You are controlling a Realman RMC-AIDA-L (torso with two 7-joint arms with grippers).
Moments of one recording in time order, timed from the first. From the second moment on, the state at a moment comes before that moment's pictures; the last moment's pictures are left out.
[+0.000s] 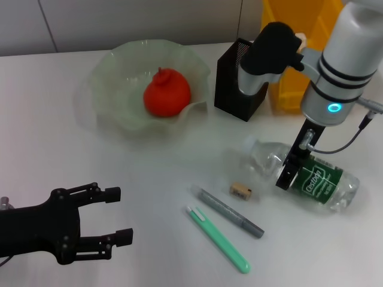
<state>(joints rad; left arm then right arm) -0.30 -2.04 0.96 0.74 1.79 1.77 -1.32 0.92 2.08 -1.34 -0.90 -2.83 -1.58 2.48</state>
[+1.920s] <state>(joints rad) -0.44 -2.05 0.78 0.72 1.79 1.69 -1.38 0.46 2.08 -1.14 -1.52 -2.21 -1.65 2.02</state>
